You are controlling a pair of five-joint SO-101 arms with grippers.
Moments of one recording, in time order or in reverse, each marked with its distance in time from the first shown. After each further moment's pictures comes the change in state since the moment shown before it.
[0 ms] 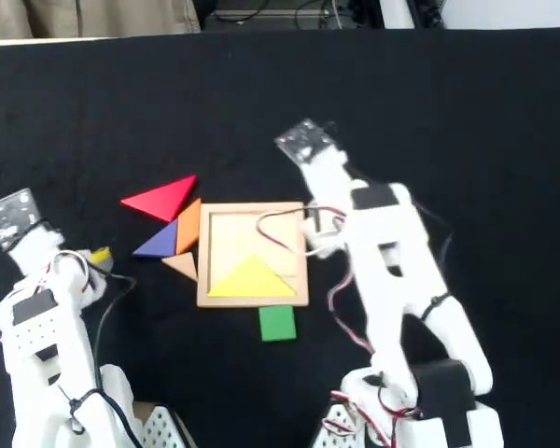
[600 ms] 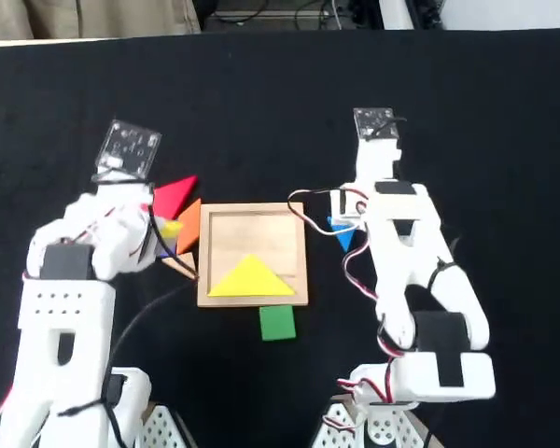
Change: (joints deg) left arm 27.3 1.8 -28.5 21.7 -18.9; right arm 12.7 15.1 2.0 -23.0 -19.5
